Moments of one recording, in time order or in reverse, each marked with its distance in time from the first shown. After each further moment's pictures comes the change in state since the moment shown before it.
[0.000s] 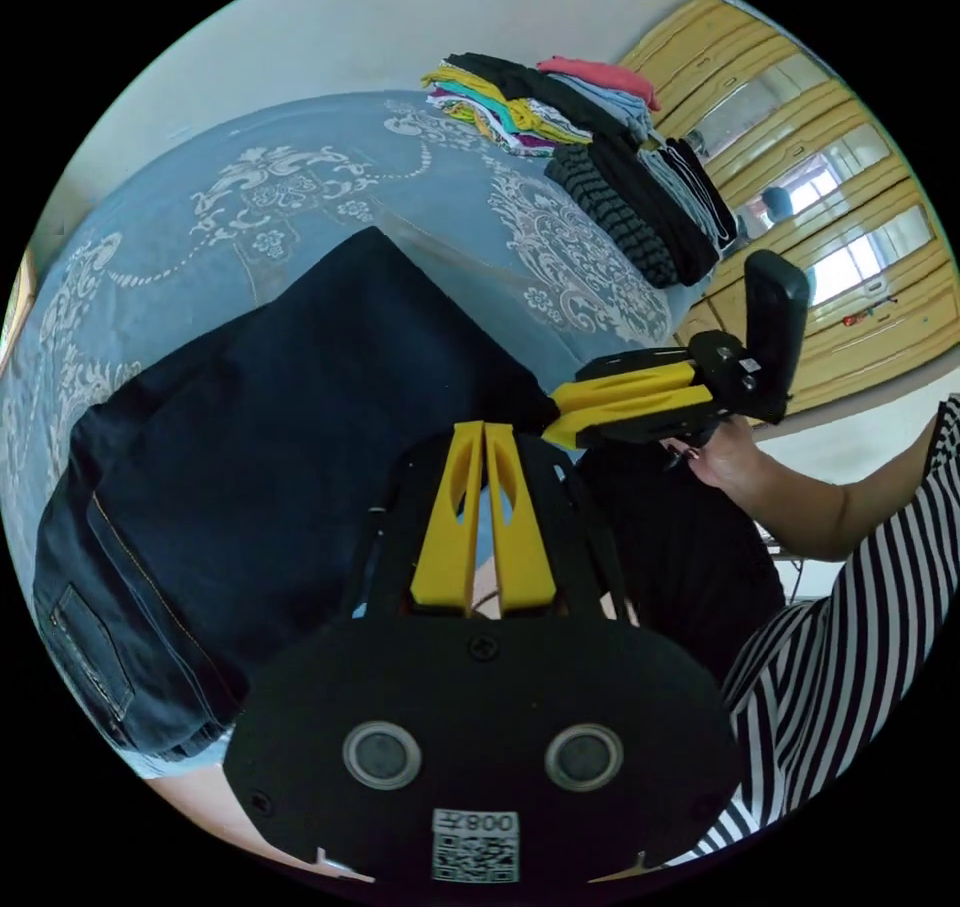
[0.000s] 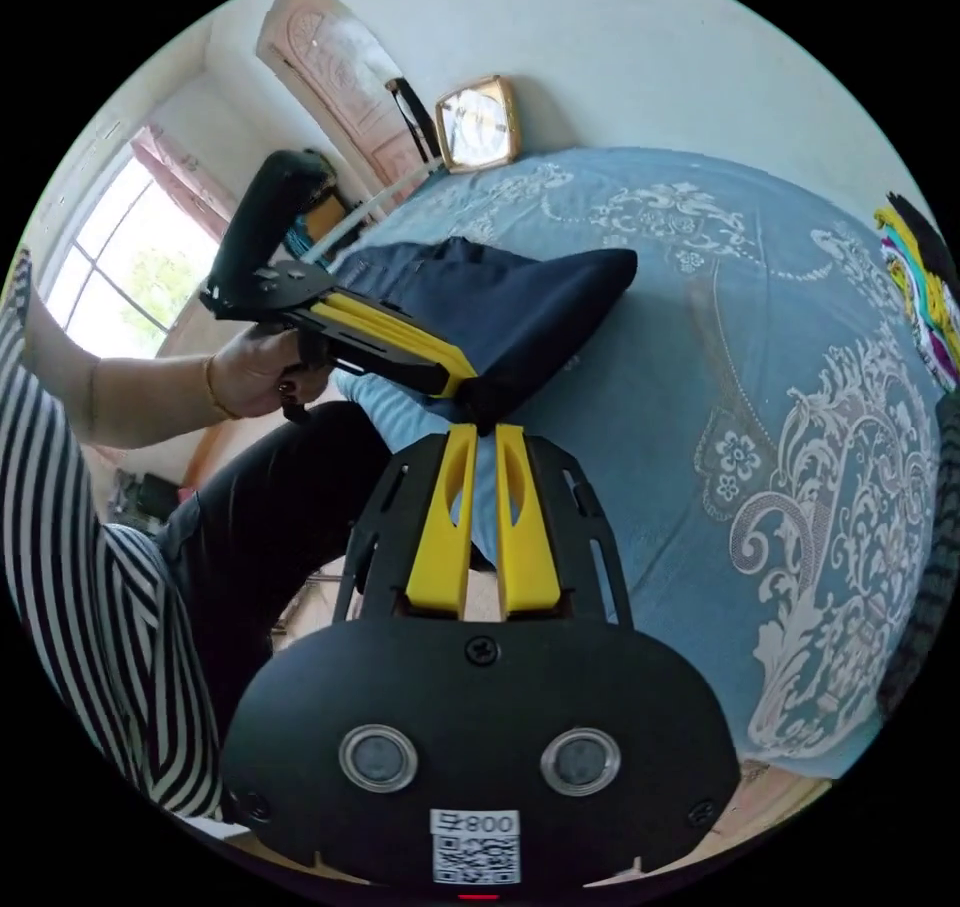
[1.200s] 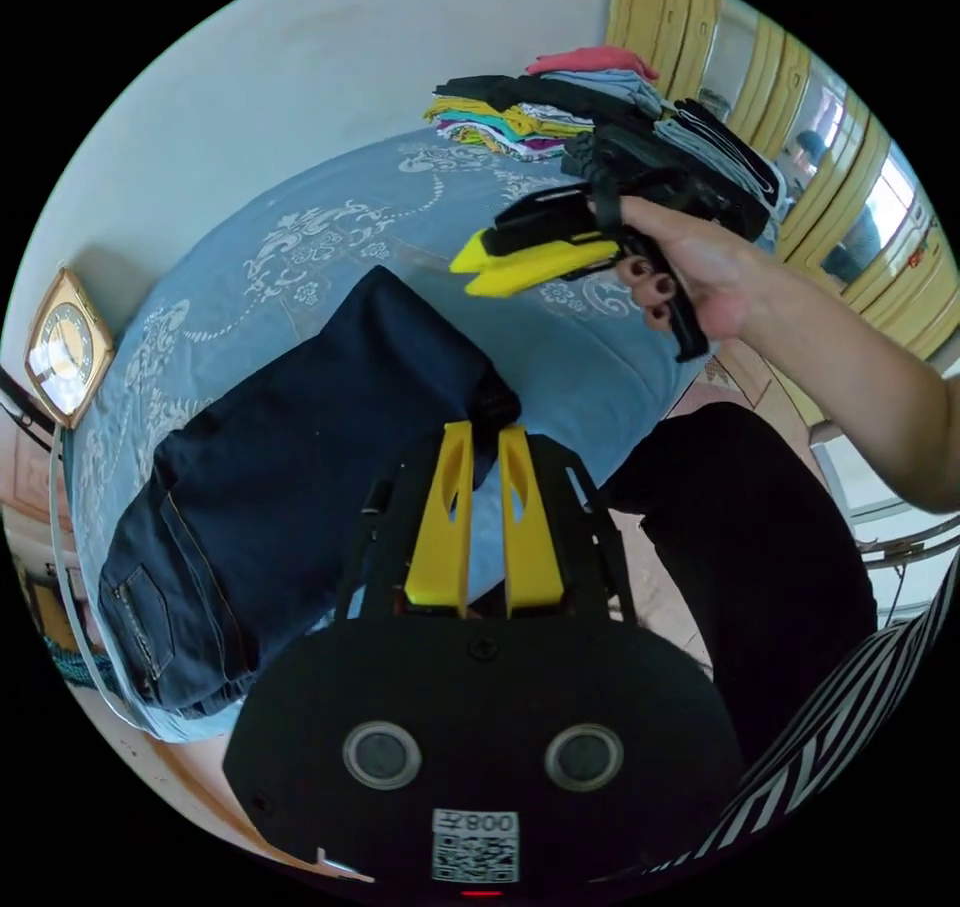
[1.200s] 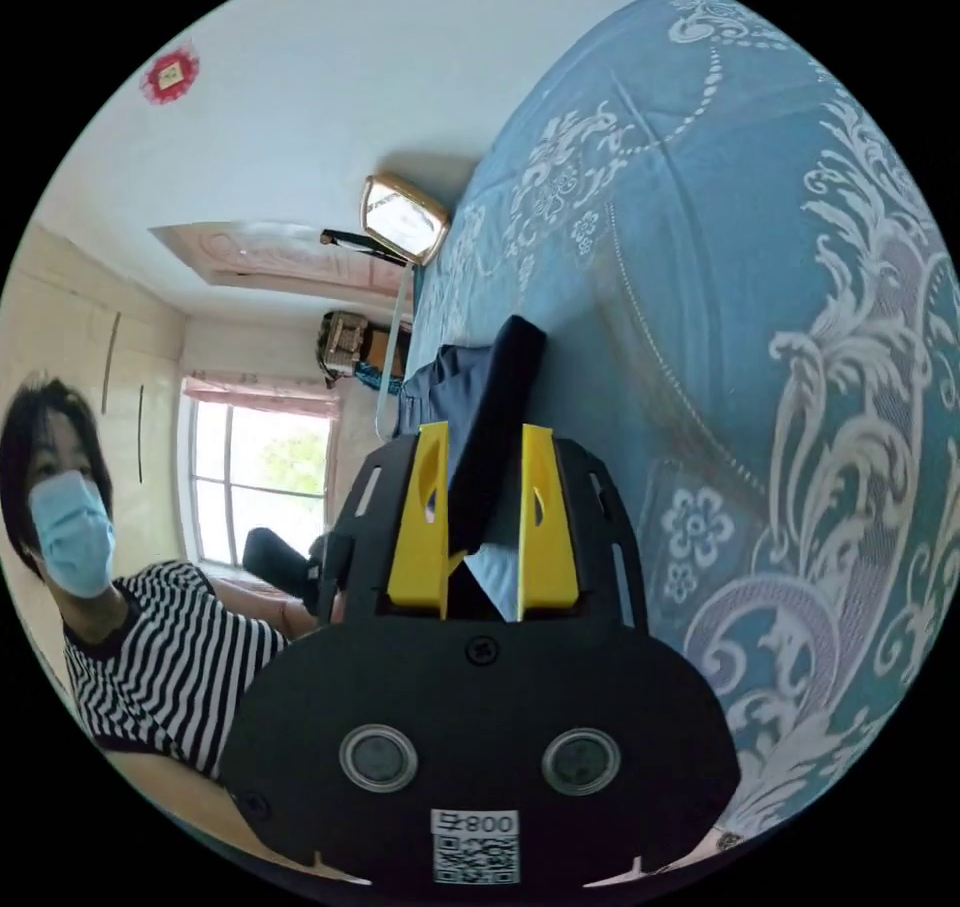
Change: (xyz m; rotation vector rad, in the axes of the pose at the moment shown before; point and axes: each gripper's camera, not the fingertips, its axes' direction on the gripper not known) left arm 0.205 0.009 0.021 0.077 -0.322 0.066; right arm 0.256 -0.046 0.024 0.097 -0.596 0.514
